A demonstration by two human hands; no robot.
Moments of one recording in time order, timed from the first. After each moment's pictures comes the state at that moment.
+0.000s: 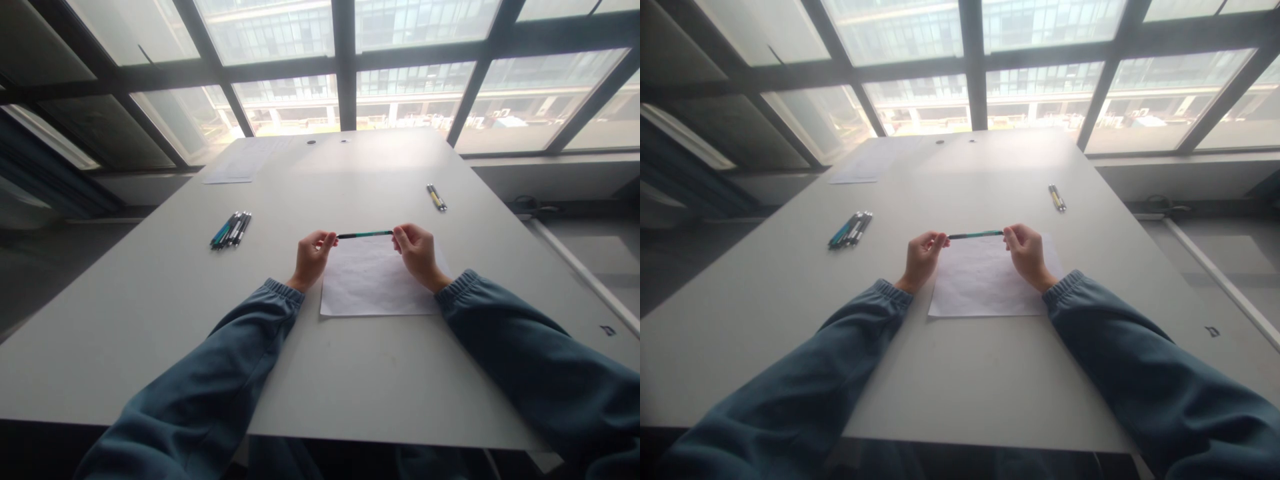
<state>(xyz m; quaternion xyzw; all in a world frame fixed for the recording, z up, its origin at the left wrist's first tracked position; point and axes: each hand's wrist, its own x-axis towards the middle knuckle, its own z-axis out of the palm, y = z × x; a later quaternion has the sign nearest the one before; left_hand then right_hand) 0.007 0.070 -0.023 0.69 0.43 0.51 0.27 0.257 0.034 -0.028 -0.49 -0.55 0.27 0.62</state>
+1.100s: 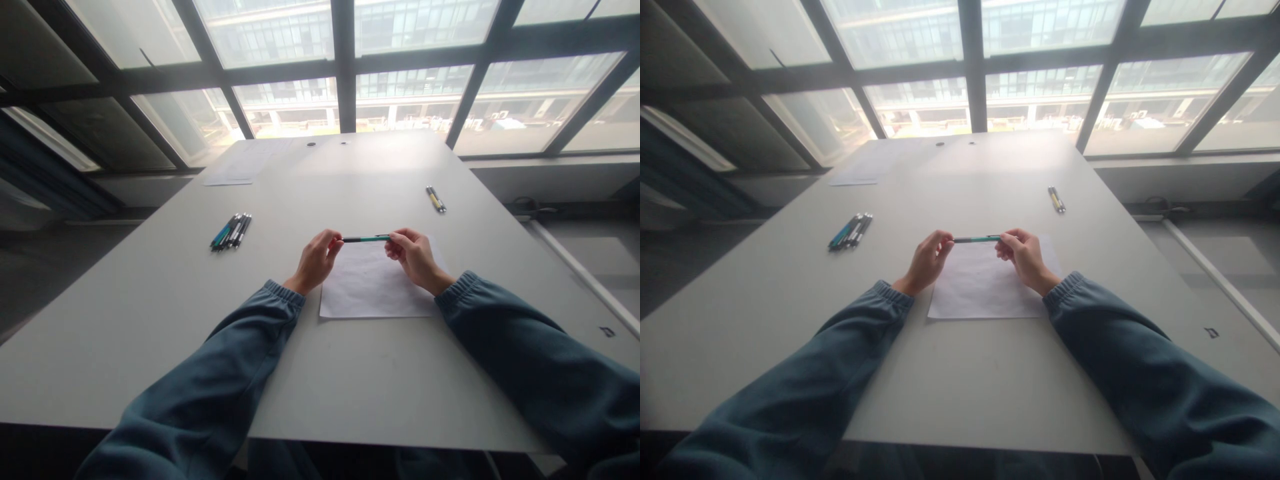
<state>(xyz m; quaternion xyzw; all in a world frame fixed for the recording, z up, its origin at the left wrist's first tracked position) 0.005 0.071 -0.022 0.82 0.38 0.41 0.13 0.249 0.030 -0.020 -0.42 -0.39 0.54 0.62</state>
